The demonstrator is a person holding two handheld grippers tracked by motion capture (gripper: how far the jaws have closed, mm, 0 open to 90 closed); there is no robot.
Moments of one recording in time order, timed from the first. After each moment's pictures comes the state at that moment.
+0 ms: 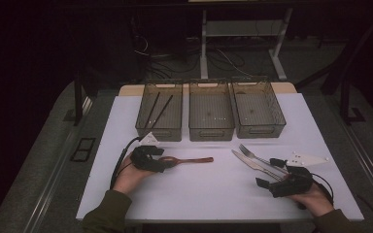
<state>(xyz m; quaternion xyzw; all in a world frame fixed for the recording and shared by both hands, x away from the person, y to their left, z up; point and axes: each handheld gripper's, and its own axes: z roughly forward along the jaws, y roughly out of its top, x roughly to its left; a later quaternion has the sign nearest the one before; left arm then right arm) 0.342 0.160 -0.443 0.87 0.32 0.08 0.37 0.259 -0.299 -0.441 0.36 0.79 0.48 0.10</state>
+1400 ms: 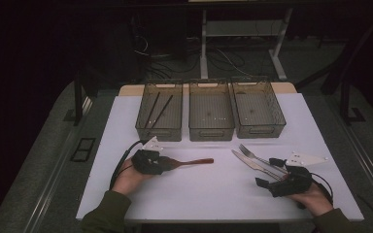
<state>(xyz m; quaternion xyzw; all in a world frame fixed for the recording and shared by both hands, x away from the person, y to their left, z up) 0.335 0.156 -0.442 0.90 0.26 0.06 0.35 0.260 -0.298 -0.441 0.36 0.79 0.48 0.10</state>
